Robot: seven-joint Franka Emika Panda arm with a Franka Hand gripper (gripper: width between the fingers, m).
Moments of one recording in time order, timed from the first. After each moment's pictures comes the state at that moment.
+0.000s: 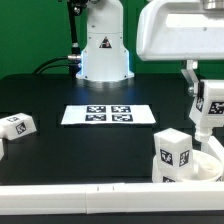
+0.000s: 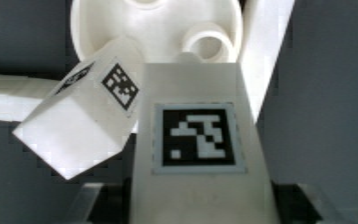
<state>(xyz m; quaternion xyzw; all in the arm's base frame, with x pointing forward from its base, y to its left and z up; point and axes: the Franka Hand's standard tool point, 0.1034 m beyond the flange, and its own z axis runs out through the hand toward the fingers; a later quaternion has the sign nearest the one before) 0.630 0.109 0.131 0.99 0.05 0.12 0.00</state>
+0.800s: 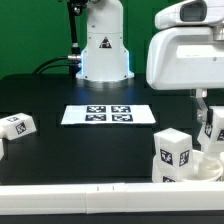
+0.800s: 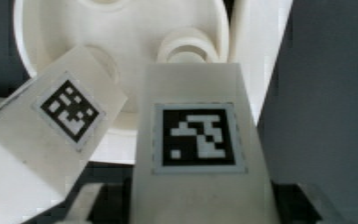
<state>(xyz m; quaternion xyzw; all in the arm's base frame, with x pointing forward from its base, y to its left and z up) 0.631 0.122 0.100 0.99 0.05 0.11 0.00</state>
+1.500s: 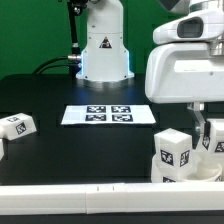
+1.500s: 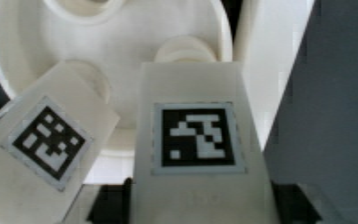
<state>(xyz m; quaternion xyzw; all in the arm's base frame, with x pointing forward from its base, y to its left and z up) 0.630 0.122 0.083 0.99 0.05 0.13 0.00</state>
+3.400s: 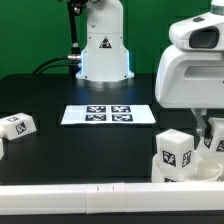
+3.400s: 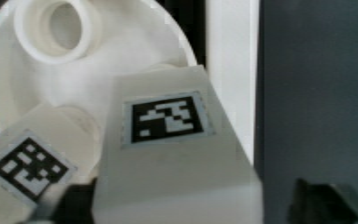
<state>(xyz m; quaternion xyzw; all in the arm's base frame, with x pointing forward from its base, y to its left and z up) 0.638 0.131 0.081 1.00 -0.07 -0.01 0.00</state>
